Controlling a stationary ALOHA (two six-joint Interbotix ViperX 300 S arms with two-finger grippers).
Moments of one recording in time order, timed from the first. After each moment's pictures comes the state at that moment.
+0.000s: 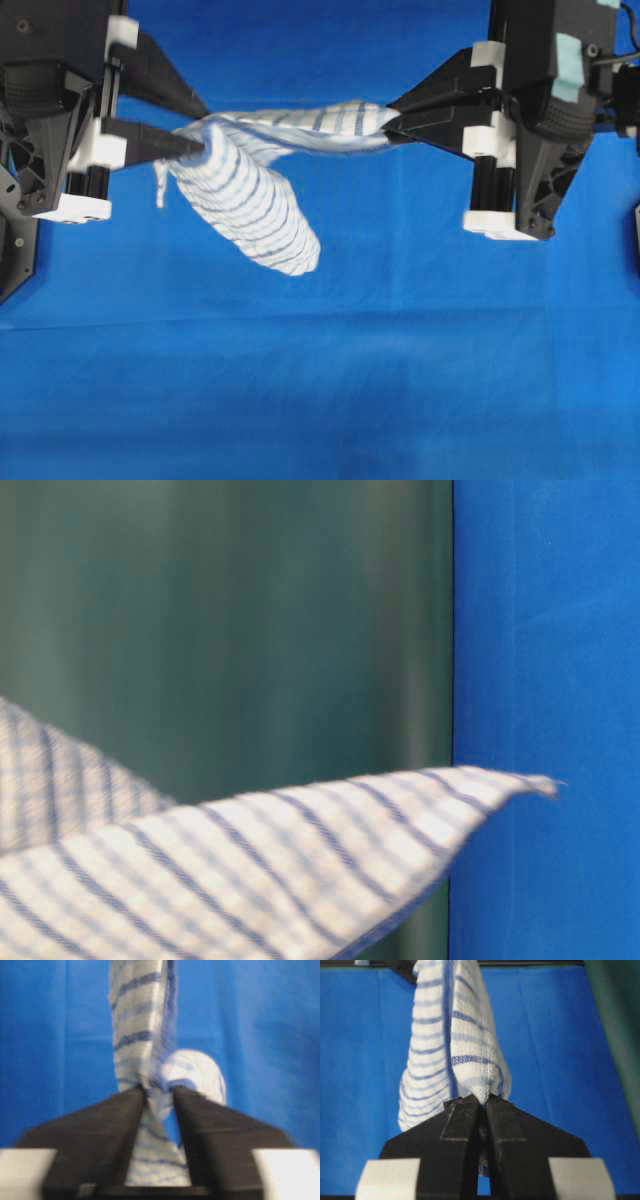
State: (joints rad) left arm 0.03 -0.47 0.18 0.00 0.87 0.12; right arm 0.09 -0.32 0.07 -0.35 0.84 0.29
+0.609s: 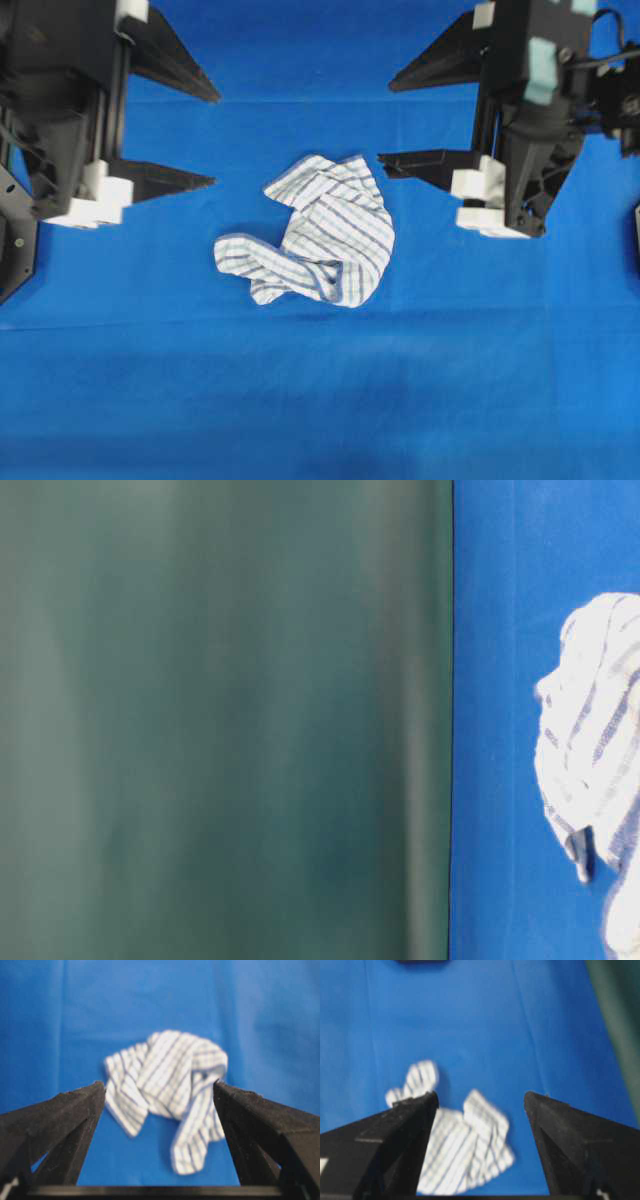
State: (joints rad) left arm 0.03 -0.46 0.25 -0.01 0.83 0.10; right arm 0.08 -0.32 0.13 -0.35 0.85 0.30
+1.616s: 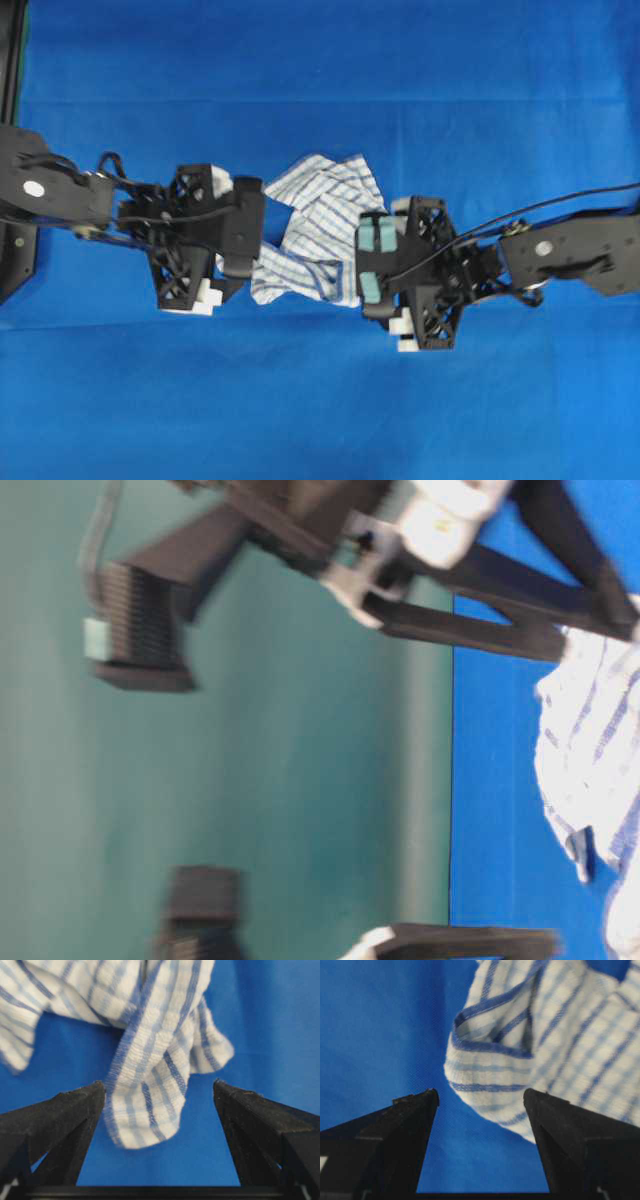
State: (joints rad) left arm -0.06 -0.09 0.78 -0.02 0.25 0.06; right arm 0.18 0.07 0.55 -0.29 0.33 0.42
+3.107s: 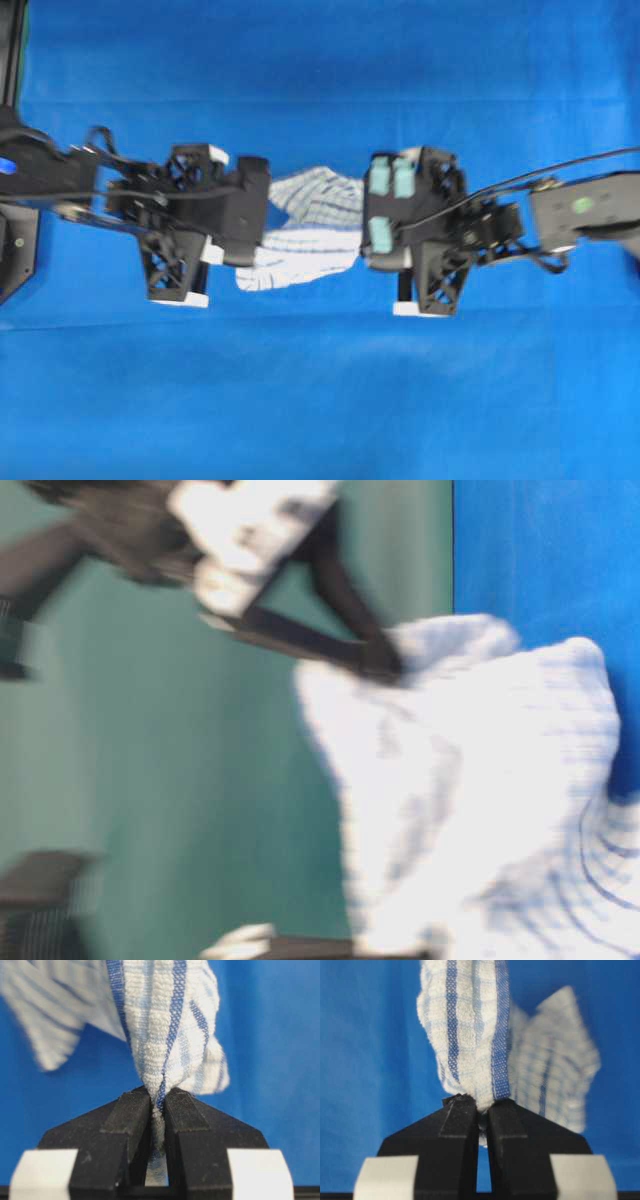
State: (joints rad) left arm -0.05 -0.26 0.62 -0.02 0.56 0.07; right arm 0.12 -0.13 0.46 -0.32 0.50 0.40
